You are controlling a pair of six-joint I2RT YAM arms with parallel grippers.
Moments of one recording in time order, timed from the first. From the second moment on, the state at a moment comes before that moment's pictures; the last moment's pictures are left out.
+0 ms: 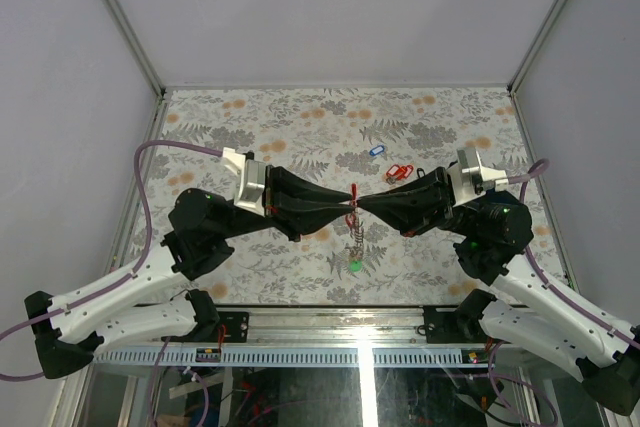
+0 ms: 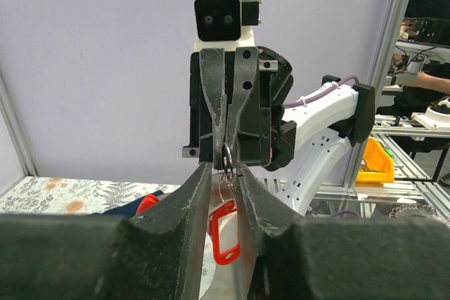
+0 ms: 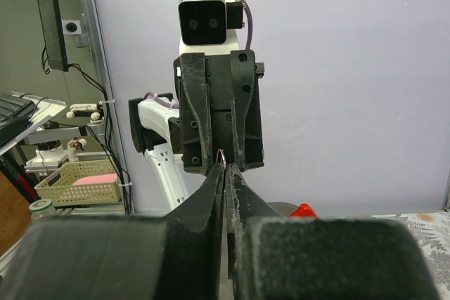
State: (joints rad) left arm -1.00 0.89 0.88 0.50 0.44 -0.25; right arm 0.76 0.78 0.68 0.84 -0.63 0.56
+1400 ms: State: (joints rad) left arm -1.01 0.89 1.15 -0.07 0.45 -0.04; right arm 0.76 0.72 0.91 0.20 -0.68 0.15
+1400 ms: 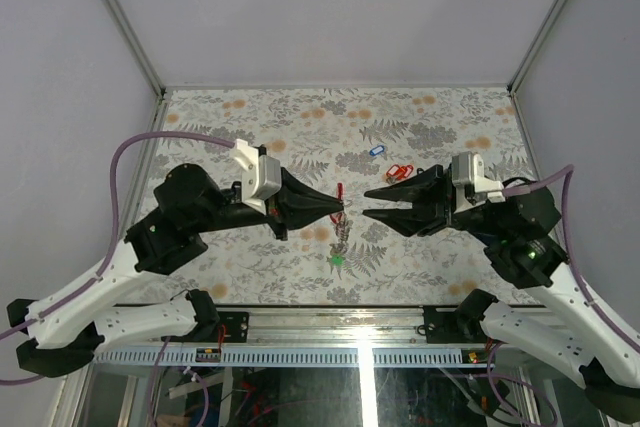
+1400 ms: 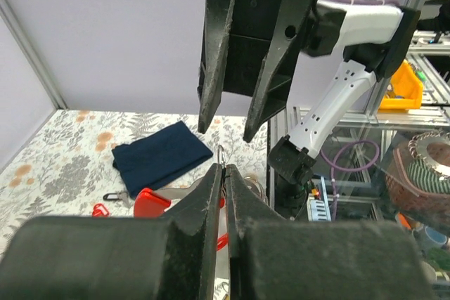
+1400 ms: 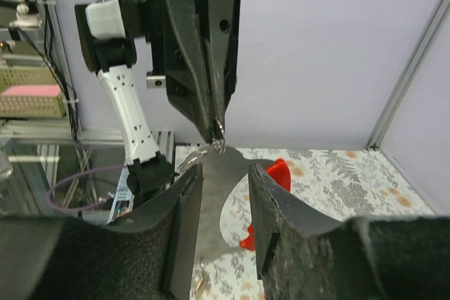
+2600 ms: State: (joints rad) left arm -1.10 1.29 1.78 -1.07 0.33 0.16; right arm 0.76 0.84 0.96 -0.12 -0.81 0.01
